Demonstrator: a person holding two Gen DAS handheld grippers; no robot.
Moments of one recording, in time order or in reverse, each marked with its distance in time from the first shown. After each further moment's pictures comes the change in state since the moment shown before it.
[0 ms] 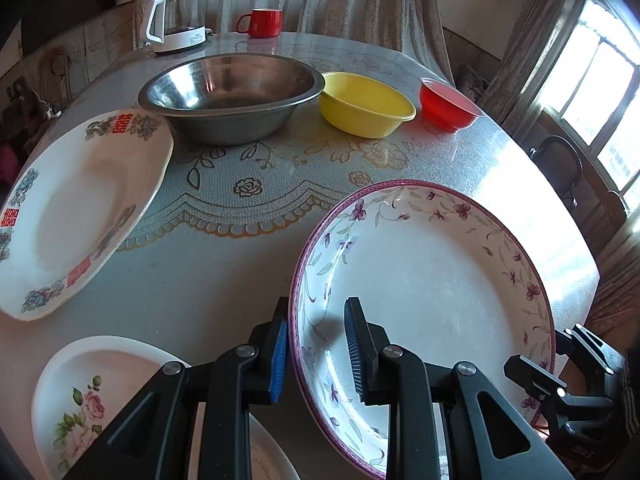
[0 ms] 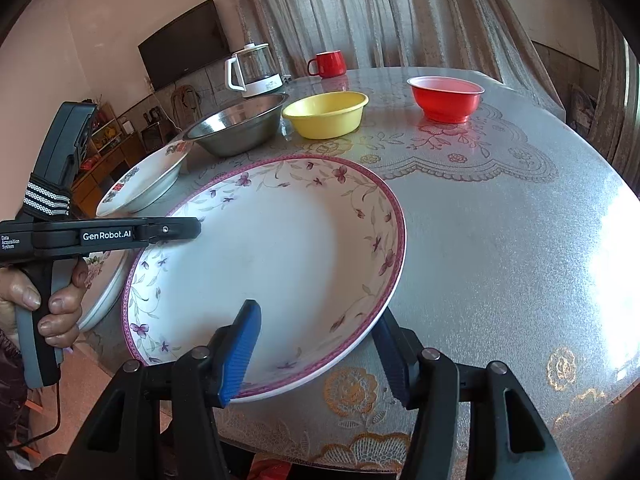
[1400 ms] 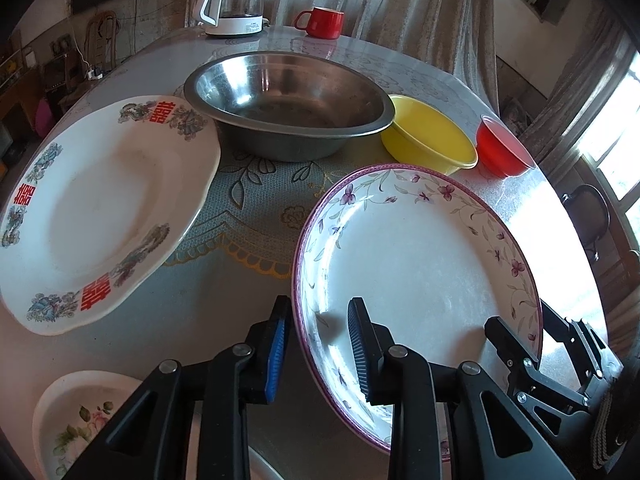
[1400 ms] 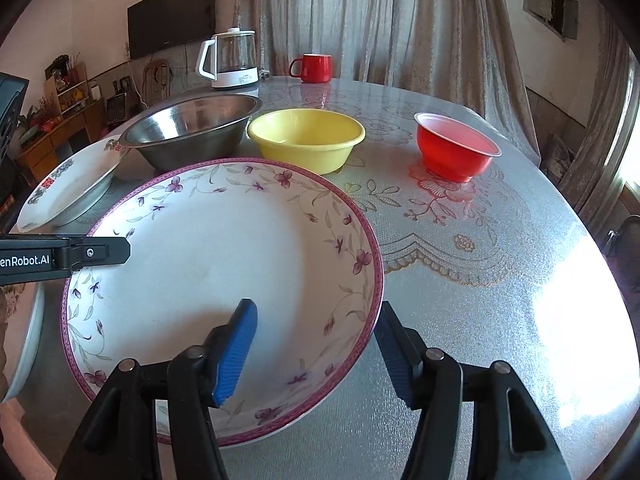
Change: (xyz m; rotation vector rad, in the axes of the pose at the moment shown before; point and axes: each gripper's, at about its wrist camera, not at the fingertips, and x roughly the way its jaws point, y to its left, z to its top) left arm 0.000 0.023 0.015 -0.170 -0.012 0.086; right arm 0.060 0.014 0.062 -0.142 0.001 -0.236
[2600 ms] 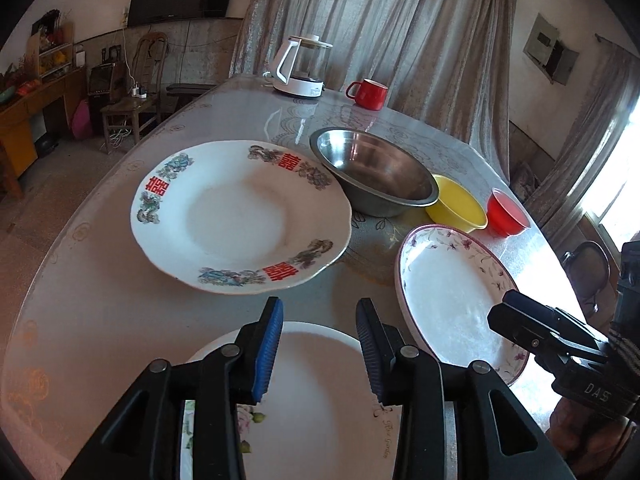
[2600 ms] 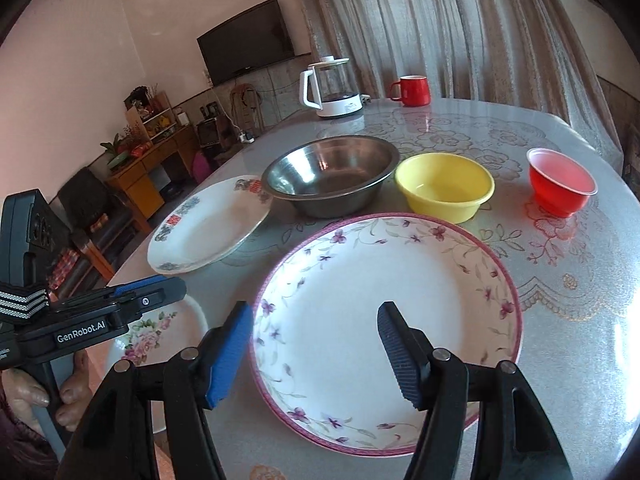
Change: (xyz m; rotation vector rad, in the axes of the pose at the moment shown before) left arm -0.096 0.083 -0.035 -0.128 -0.223 0.027; right arm -0.040 0.053 0.035 0.015 -0.043 0.437
